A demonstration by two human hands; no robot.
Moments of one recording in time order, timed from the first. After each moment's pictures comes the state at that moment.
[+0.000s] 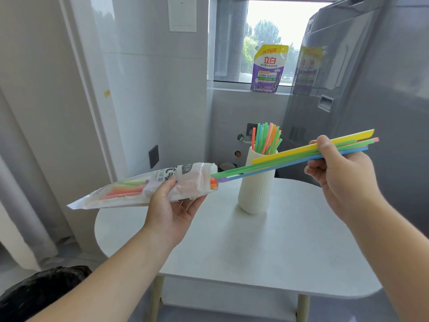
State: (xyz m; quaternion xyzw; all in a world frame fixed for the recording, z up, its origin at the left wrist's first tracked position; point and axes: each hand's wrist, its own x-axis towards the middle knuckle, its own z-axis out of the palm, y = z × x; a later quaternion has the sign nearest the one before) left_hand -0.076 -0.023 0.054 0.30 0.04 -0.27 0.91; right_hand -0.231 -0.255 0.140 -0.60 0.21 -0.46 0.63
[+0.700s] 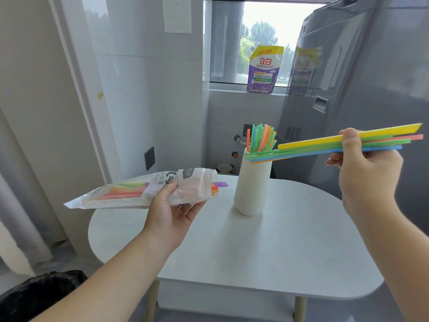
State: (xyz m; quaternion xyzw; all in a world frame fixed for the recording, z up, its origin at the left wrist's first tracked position) left_hand -0.077 -0.032 0.049 0.33 0.04 -0.27 0.90; right_hand -0.250 -0.268 0.147 -0.60 0.23 -0.60 0.48
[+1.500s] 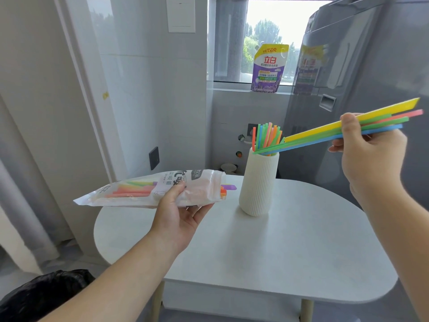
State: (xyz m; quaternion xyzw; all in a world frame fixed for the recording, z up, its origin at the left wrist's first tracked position) left_hand -0.081 -0.035 0.050 0.34 0.04 -0.28 0.90; right_hand -0.233 -0.275 0.165 -0.65 0.20 -0.60 0.43
